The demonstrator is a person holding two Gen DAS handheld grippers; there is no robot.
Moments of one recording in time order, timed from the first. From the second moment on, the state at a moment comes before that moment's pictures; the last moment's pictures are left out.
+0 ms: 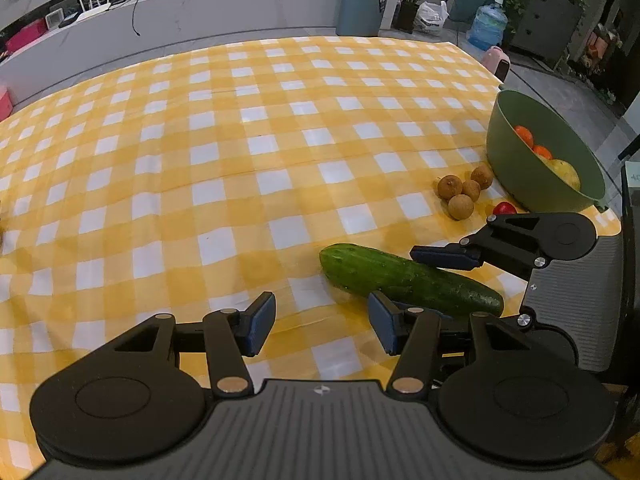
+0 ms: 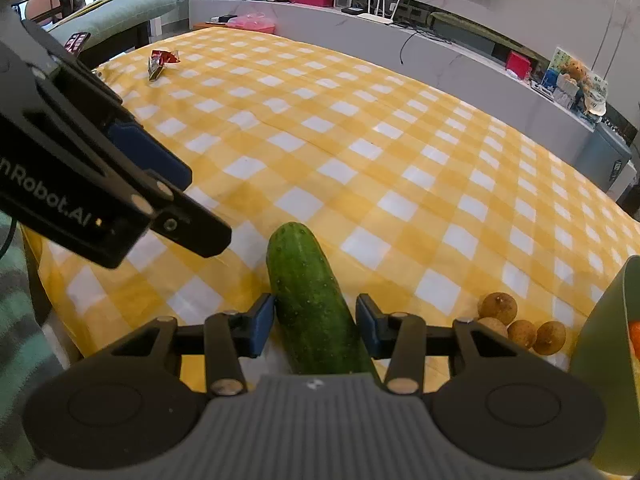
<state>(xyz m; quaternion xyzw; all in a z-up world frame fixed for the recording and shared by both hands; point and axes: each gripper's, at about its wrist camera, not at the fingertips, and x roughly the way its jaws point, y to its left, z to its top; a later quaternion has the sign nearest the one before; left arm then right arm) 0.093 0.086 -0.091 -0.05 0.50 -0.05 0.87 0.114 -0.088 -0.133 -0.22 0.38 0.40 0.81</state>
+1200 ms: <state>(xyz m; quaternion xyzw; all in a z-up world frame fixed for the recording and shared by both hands) 0.096 0.012 -0.052 0.01 0.44 -0.11 0.89 0.107 -0.183 -0.073 -0.05 0.34 0.29 0.89</state>
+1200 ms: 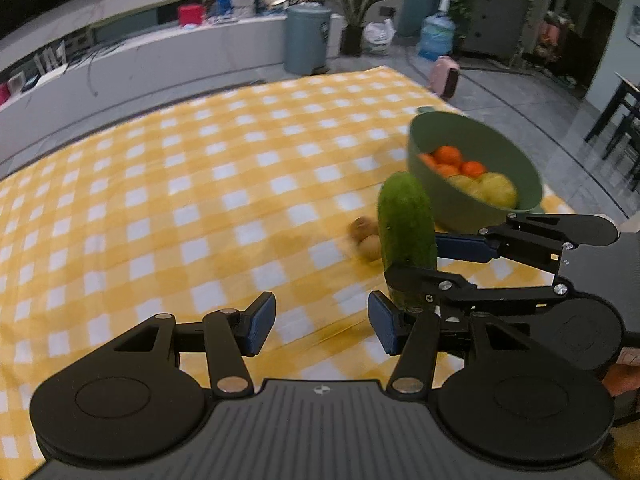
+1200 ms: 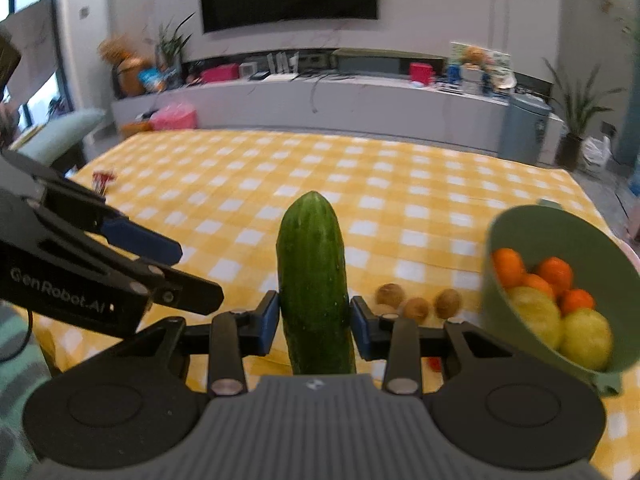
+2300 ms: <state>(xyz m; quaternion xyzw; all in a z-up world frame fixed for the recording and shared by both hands) 0.167 -0.057 -0.092 0.05 0.46 -0.15 0.87 0.186 -0.355 0.003 0.05 0.34 0.21 0.91</state>
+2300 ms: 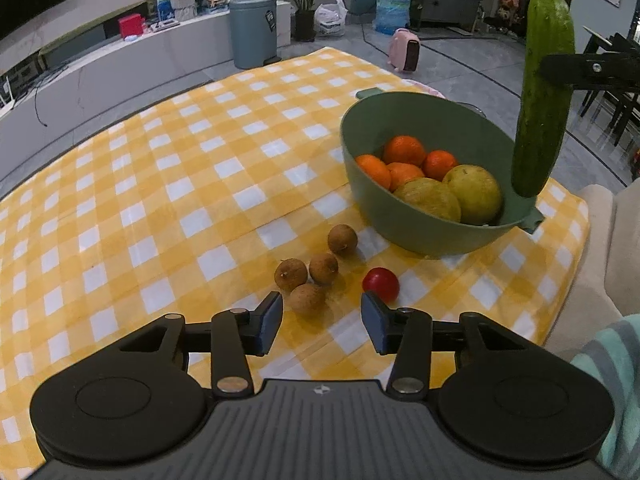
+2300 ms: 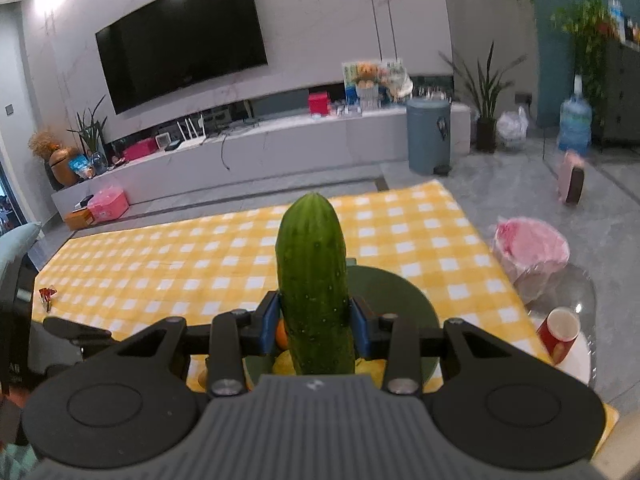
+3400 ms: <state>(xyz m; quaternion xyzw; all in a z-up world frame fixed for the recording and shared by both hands) 0.203 -0.055 -0.131 0.03 0.50 -0.15 0.85 0.286 -0.311 -0.080 0.02 0.45 0.17 0.87</state>
